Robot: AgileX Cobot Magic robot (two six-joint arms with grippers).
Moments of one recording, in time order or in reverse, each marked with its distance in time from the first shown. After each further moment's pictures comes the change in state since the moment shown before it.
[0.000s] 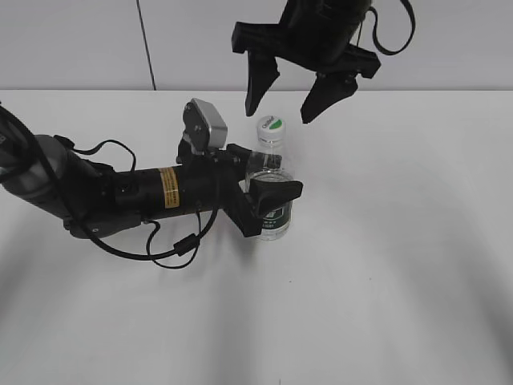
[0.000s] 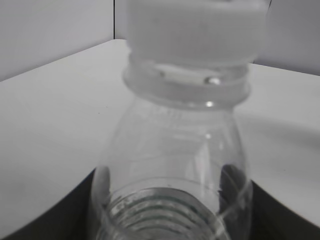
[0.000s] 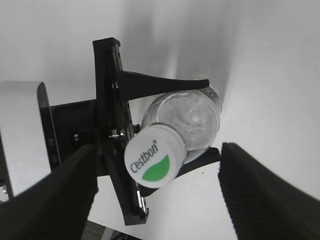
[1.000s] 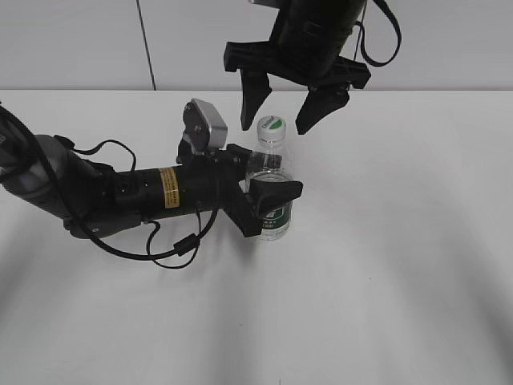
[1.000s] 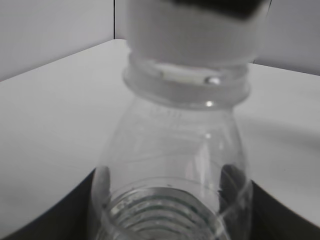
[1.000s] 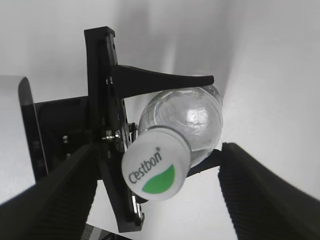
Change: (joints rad) left arm 0.000 0.000 0.000 0.000 0.001 0.000; right arm 0.030 0.037 -0.001 -0.027 0.001 0.002
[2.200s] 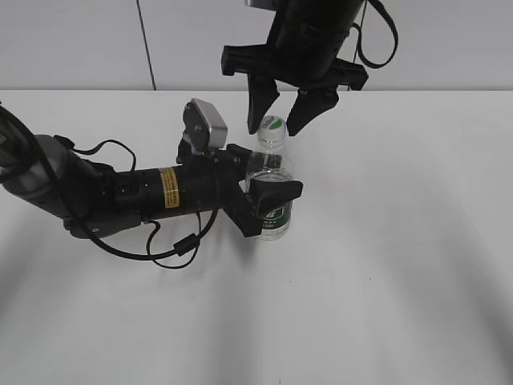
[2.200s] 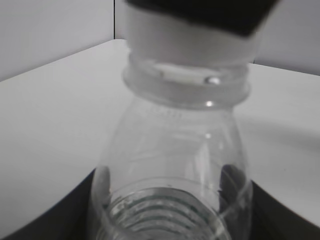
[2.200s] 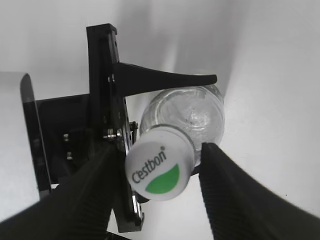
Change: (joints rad) left arm 0.000 0.000 0.000 -0.001 0.000 0.000; right arm 0.008 0.002 0.000 -0.007 0.000 -0.004
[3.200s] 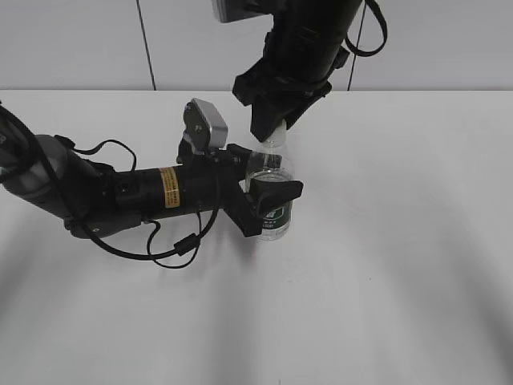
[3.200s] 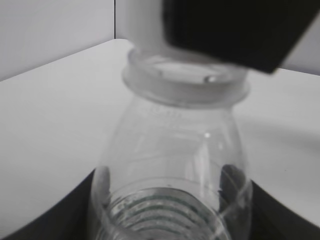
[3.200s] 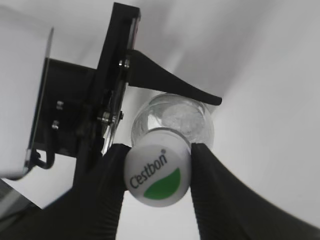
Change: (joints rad) left arm 0.000 0.000 -0.001 -0.002 0.004 0.000; right arm 0.006 0.011 -0.003 -0.031 0.002 -0.445
